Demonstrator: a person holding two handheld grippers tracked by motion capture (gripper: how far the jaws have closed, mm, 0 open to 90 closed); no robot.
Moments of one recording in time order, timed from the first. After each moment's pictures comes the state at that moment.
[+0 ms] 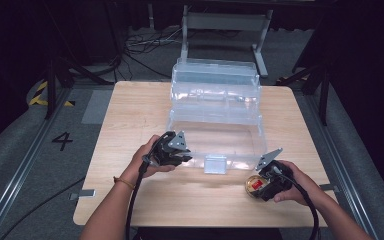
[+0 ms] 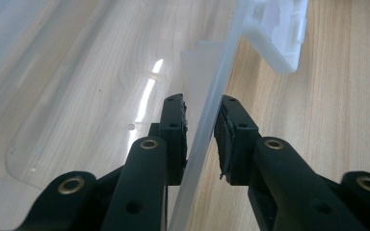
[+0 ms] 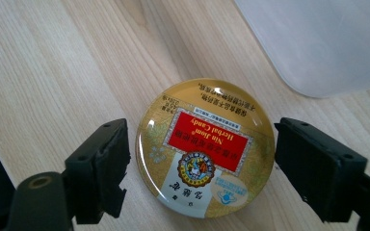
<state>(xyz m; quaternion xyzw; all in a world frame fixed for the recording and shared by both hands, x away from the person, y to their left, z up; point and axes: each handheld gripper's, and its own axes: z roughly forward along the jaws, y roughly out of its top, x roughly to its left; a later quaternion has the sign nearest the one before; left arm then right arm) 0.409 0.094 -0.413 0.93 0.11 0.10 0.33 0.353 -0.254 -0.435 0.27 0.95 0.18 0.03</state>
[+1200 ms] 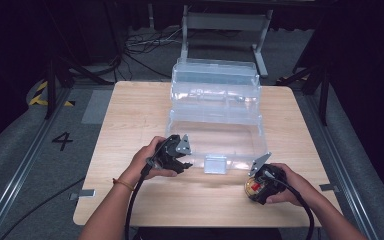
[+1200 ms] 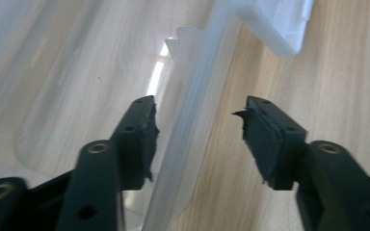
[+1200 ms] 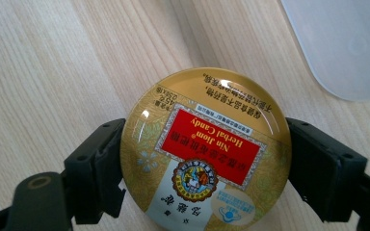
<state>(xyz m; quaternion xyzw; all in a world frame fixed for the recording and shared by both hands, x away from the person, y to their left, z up) 0.398 0.081 -0.407 0.95 0.11 0.13 0.28 0.354 -0.241 -0.450 0.23 0.96 0.13 0.04</state>
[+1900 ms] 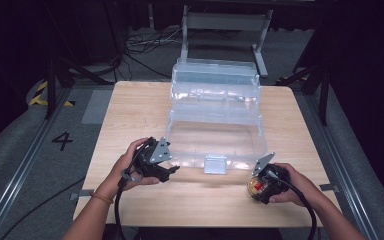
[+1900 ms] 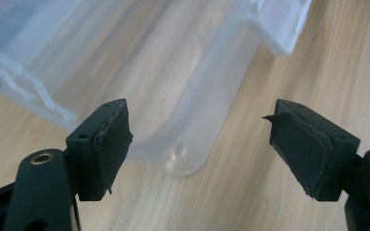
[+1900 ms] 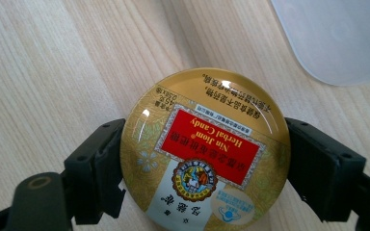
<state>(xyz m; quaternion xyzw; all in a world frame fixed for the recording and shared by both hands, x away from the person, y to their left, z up) 0.357 0.138 -0.394 0.91 0.15 0.20 0.33 0.354 -0.250 -0.449 0.23 0.96 0.13 0.05</state>
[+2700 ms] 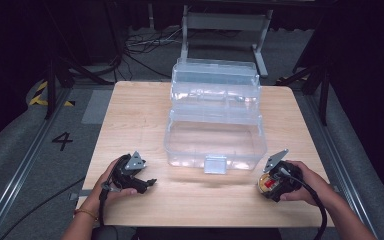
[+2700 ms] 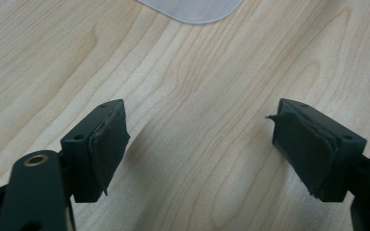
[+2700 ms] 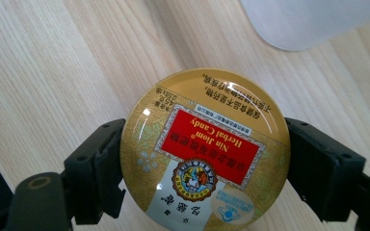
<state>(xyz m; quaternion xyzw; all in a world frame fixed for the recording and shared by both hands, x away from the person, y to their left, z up) 0.360 0.205 -0.480 0.89 0.27 0.11 0.34 0.352 -0.276 -0.428 0.25 0.96 0.13 0.06</state>
